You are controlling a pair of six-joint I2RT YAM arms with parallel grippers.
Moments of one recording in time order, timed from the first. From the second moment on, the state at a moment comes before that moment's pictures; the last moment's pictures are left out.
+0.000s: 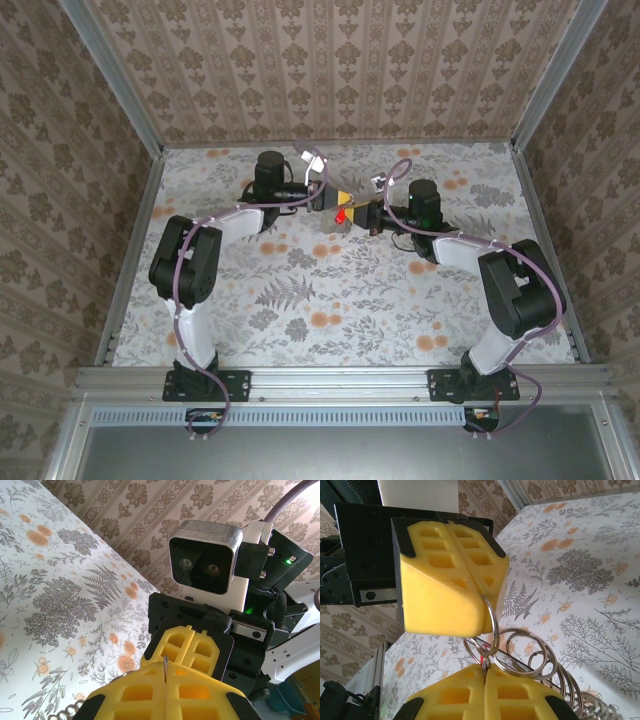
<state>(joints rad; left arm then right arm) -0.46 1.94 1.25 0.49 1.18 -0.57 0.31 1.67 0.85 0.56 -0.82 0.43</state>
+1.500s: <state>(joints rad) -0.45 1.94 1.19 0.84 0.97 -0.89 0.28 1.66 0.78 0.80 -0.72 0.58</state>
